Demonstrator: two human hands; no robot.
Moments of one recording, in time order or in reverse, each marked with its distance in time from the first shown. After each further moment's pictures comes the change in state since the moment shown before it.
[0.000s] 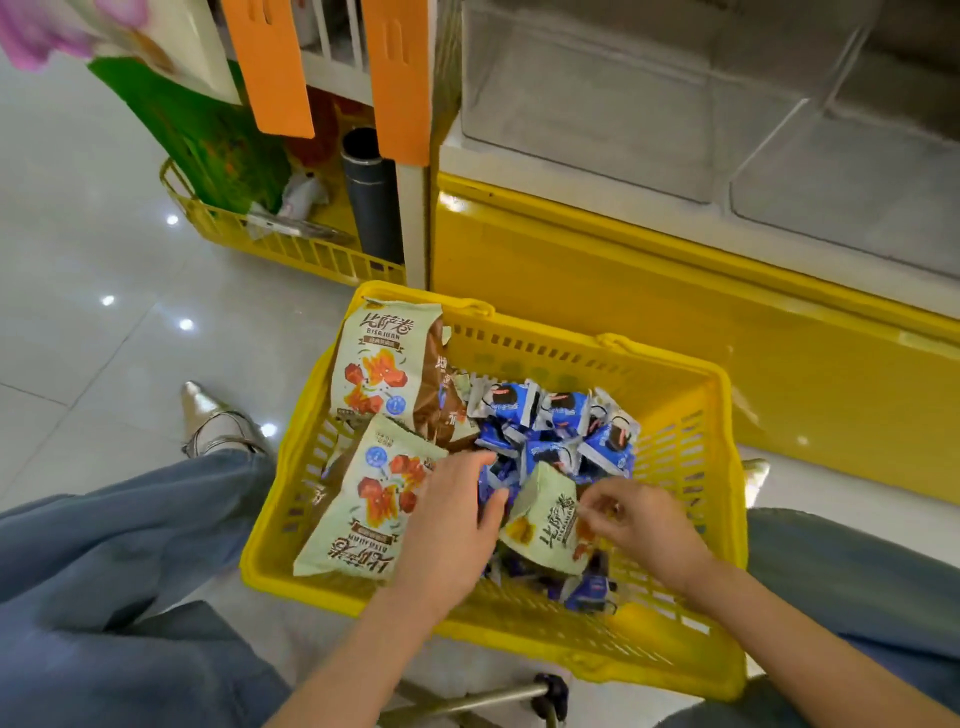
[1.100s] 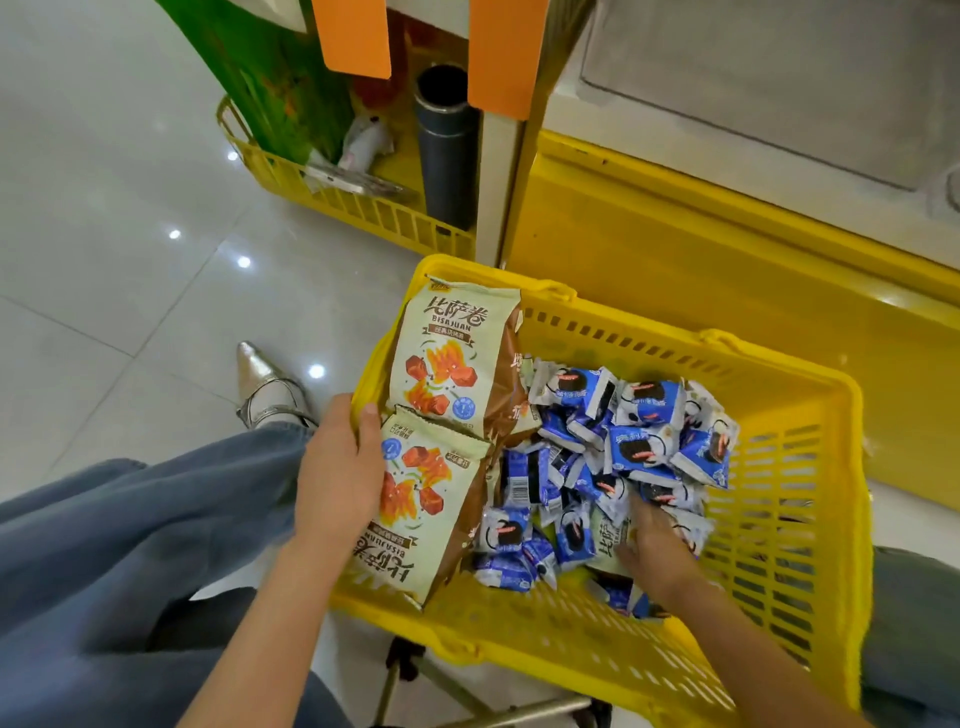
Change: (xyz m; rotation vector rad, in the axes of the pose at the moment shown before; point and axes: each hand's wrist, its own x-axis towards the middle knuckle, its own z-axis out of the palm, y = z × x) left_hand 0.038 -0.096 -0.080 -0.105 0.334 -0.490; right_hand 0.049 0.047 0.102 -0.014 -0.338 0.388
